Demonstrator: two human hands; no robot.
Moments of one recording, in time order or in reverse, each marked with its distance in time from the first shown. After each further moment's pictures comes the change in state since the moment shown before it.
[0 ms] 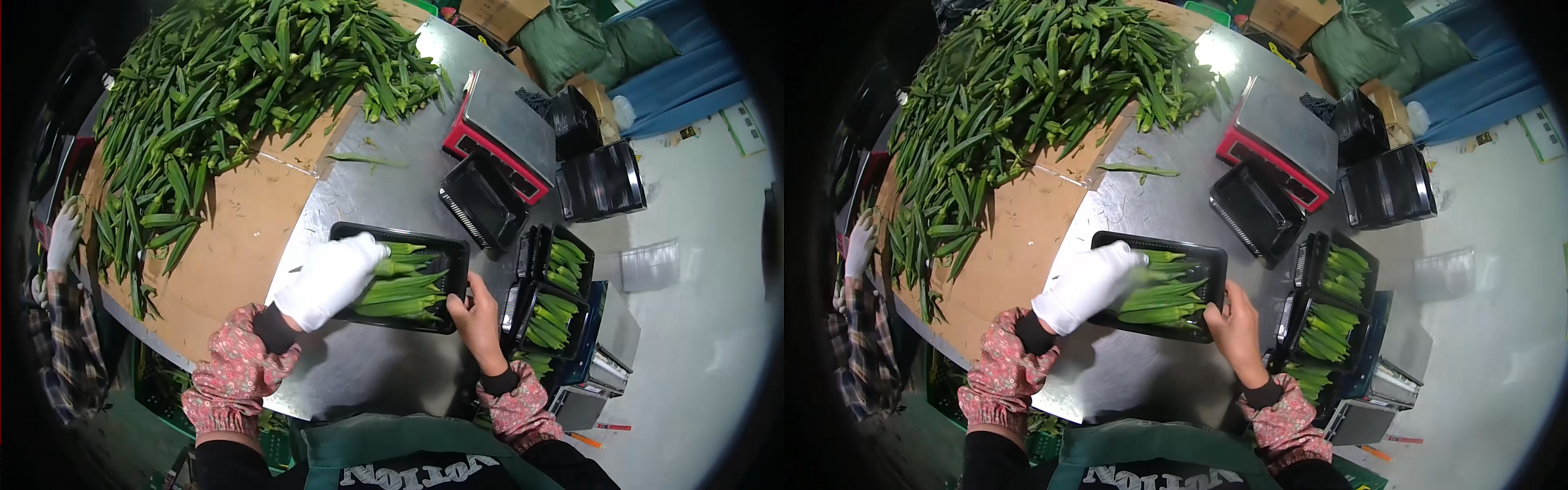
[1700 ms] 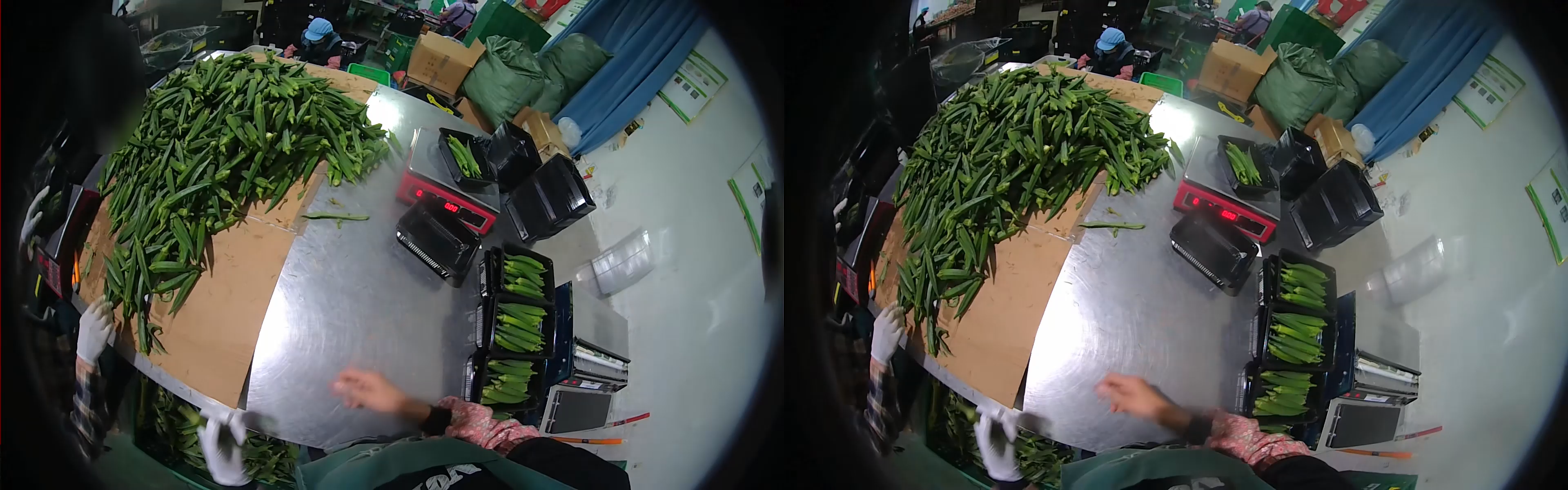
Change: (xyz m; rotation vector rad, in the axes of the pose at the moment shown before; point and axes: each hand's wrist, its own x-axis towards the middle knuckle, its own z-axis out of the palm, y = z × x) left_hand -0.271 0.104 -0.098 -1.401 0.725 -0.848; right_hand -0.095 0.007 0.082 0.449 -0.895 0.195
